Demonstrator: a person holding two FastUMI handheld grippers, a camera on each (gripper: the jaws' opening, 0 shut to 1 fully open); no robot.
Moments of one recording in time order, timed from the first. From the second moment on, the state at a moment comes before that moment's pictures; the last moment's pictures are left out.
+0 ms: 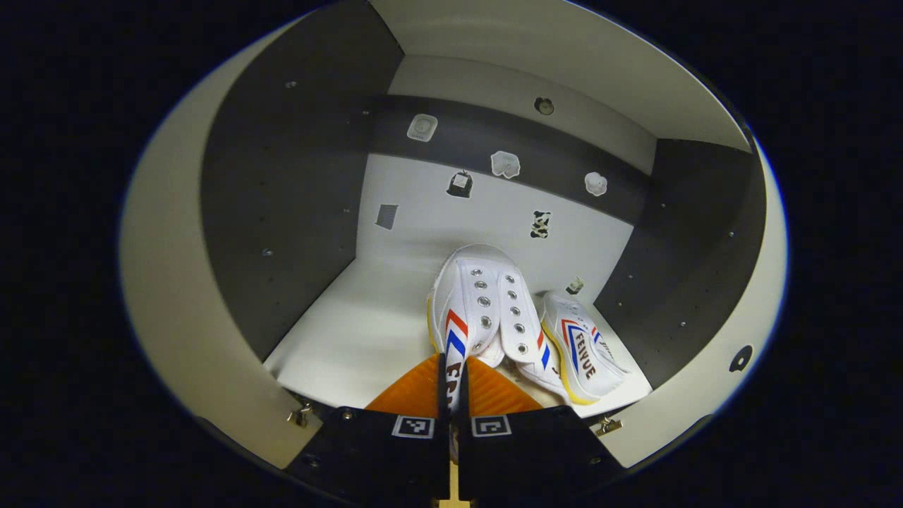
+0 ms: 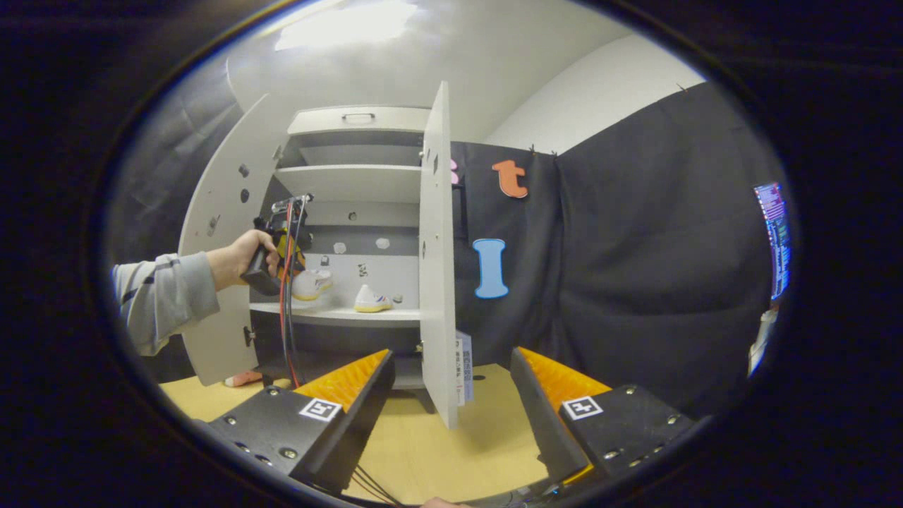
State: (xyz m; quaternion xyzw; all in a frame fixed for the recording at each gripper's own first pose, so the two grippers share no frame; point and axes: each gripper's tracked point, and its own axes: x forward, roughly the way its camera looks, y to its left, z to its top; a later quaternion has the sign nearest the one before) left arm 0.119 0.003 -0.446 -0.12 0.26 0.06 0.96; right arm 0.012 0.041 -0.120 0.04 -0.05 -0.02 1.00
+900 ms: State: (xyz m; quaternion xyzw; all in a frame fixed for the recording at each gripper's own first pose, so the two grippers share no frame) left arm 0.111 0.003 -0.445 -0.09 0.30 0.02 0.95; right arm 0.024 0.042 -0.139 0.04 -0.02 -0.01 1.00
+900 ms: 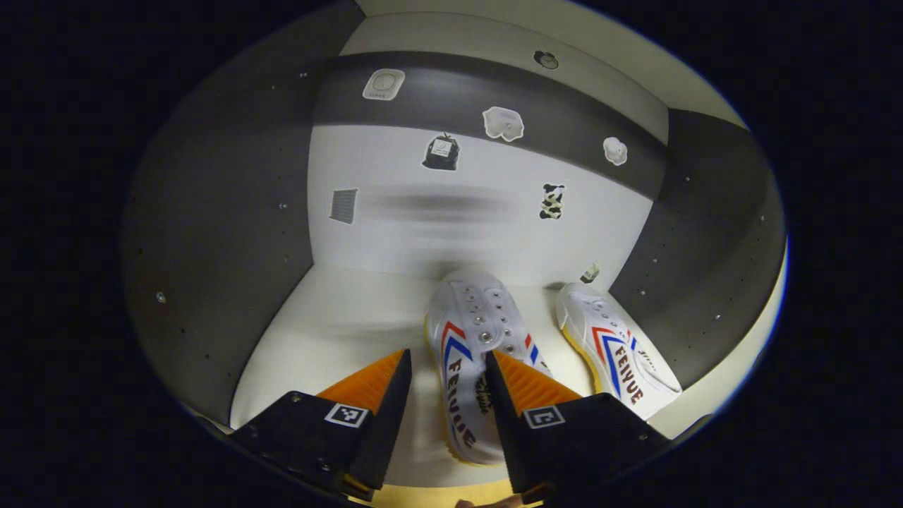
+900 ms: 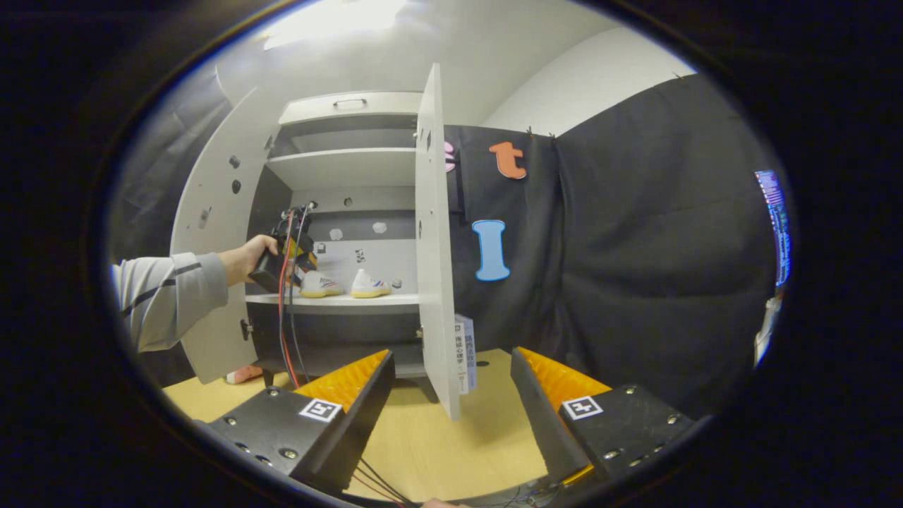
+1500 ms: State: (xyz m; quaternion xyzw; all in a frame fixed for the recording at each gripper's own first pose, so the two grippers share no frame) left arm 0.046 0.004 -0.383 -0.06 0.26 0.05 0.96; right arm 0.018 0.037 -0.134 0.03 -0.02 -0.02 1.00
